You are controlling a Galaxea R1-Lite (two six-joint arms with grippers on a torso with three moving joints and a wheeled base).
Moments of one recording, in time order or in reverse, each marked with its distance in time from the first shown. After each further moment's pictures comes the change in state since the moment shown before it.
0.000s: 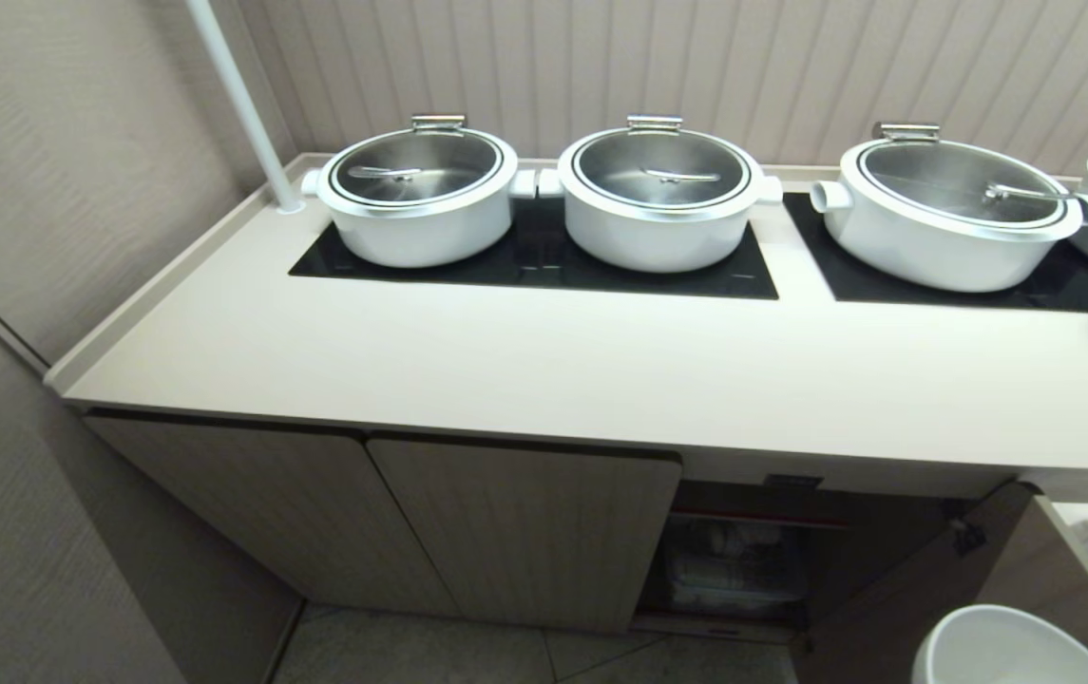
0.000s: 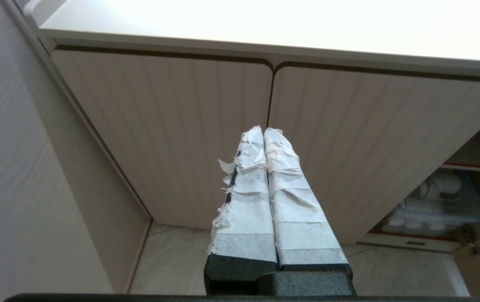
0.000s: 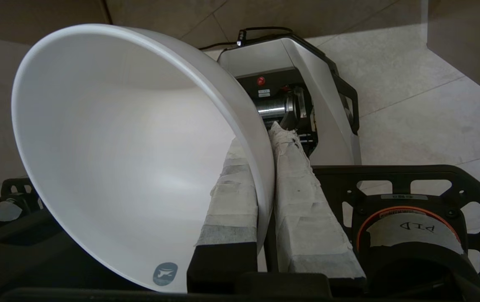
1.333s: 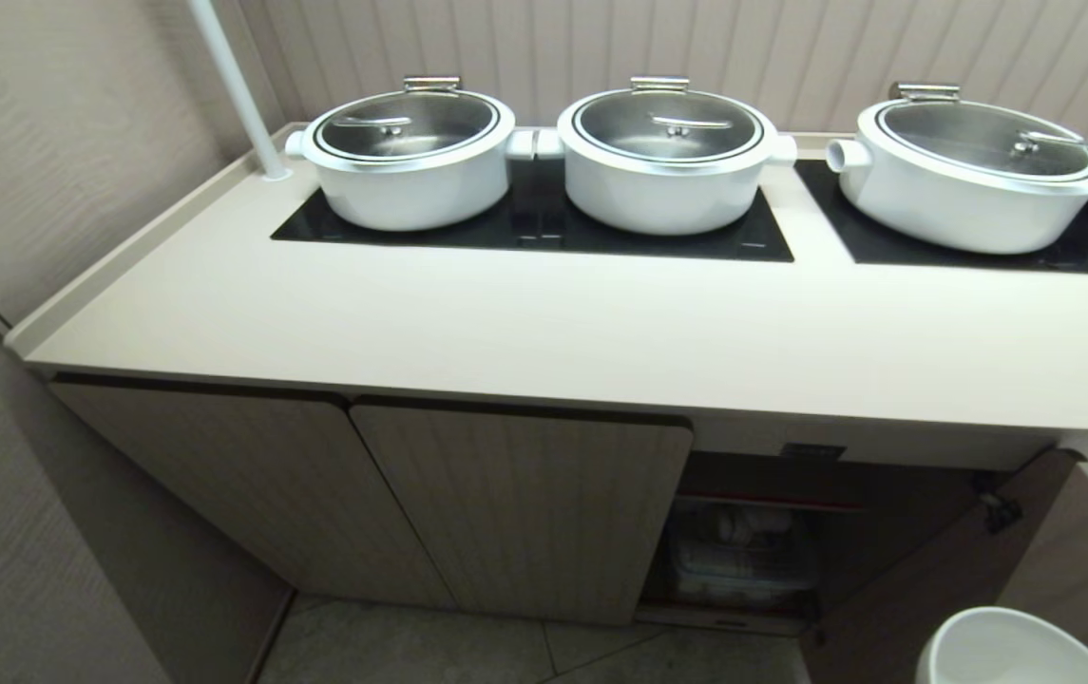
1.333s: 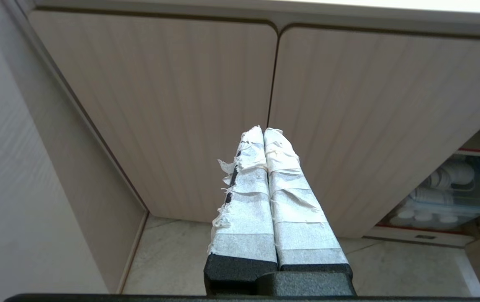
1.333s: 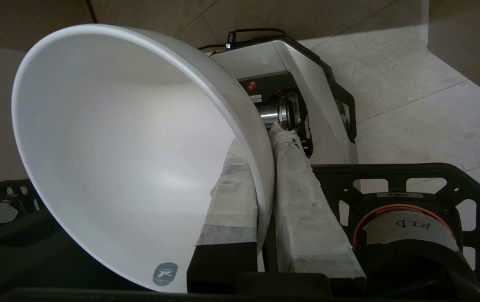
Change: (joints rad) left arm 0.000 0.000 0.000 0.000 -0.001 0.000; right arm 0.000 -0.003 -0.003 0.010 -0.010 -0.001
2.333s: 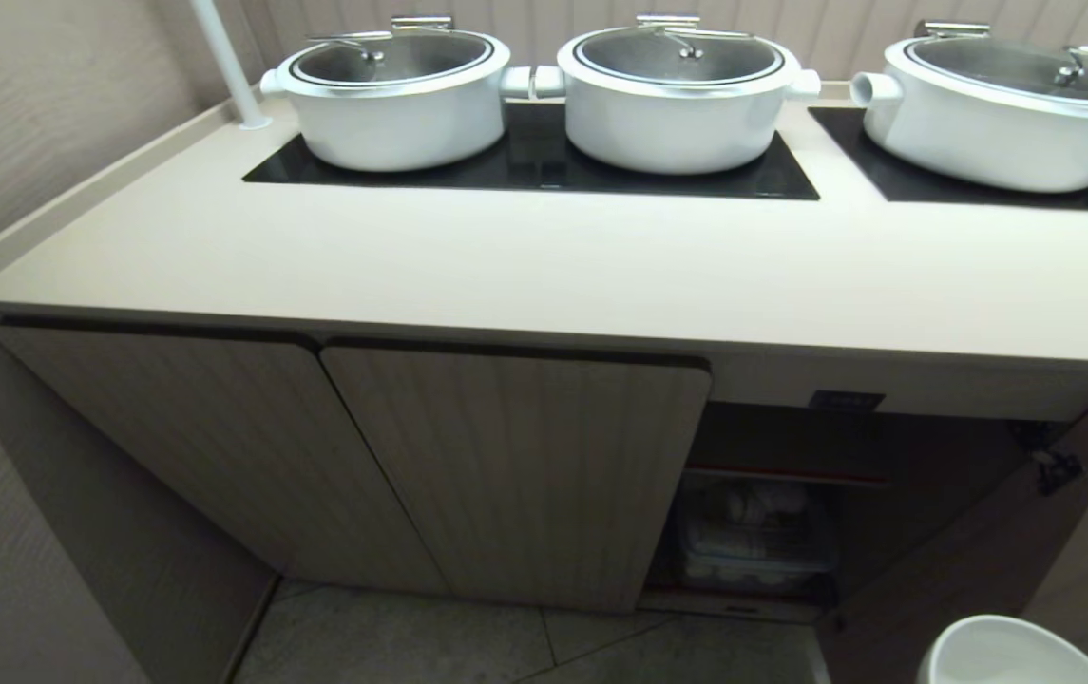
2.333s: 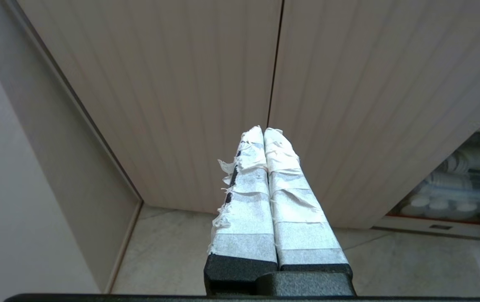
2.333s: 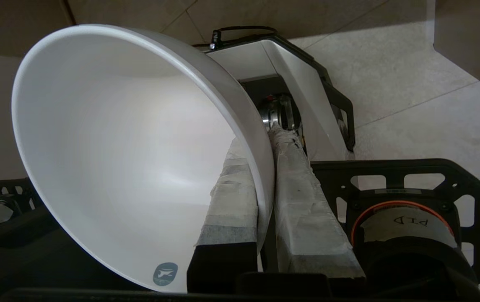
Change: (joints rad) left arm 0.000 0.000 0.000 0.001 0.001 0.000; right arm 0.000 0.003 0.014 -0.001 -0.001 0.003
